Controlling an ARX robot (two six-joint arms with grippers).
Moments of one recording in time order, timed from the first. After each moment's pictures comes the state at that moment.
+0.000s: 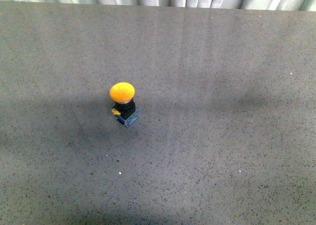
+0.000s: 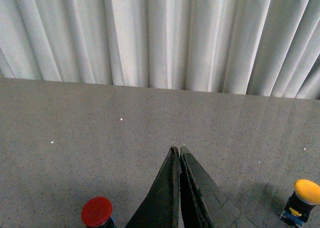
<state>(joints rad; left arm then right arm) 0.00 0.02 0.01 0.00 0.00 -0.01 0.09 0.94 0.13 0.80 0.09 0.01</state>
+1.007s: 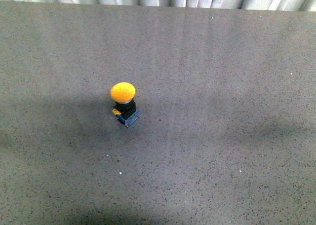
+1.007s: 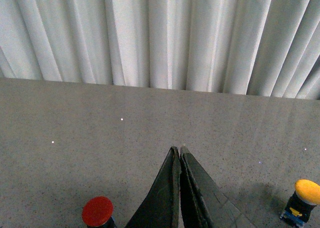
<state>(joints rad) 0.00 0.02 0.01 0.00 0.00 -0.01 0.00 0.32 0.02 0.32 0.00 0.01</state>
